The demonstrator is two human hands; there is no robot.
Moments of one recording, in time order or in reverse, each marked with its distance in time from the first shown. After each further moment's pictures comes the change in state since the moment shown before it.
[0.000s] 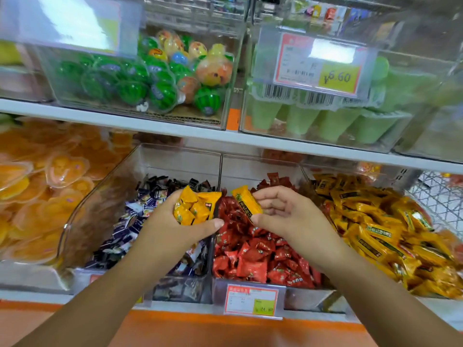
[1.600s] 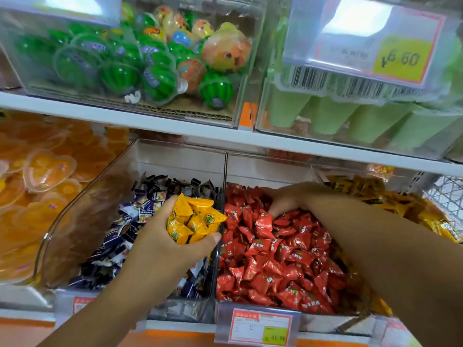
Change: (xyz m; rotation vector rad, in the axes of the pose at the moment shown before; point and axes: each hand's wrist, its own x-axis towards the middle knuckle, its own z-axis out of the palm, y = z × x) left_hand 0.006 -0.011 0.001 -0.001 0.102 -0.025; right_hand 0.146 0.046 -0.029 -1.062 -0.595 0.584
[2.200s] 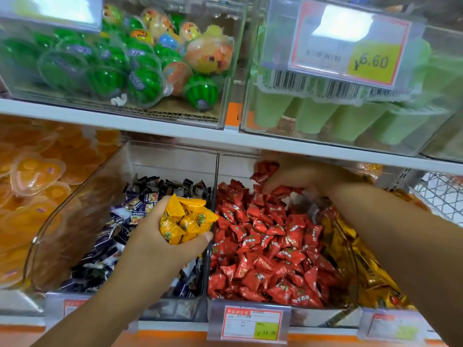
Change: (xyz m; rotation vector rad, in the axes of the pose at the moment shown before) left_hand 0.003 -0.004 0.000 -0.001 -0.071 0.044; right_hand -0.047 0.006 -0.022 0.527 0.393 -0.336
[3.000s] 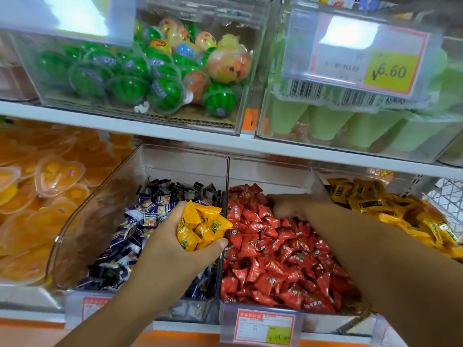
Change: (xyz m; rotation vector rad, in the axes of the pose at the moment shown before) left_hand -0.012 0.014 0.001 -0.049 -0.018 0.127; right_hand 0.035 0.039 0.054 -0.291 -0.223 0.319
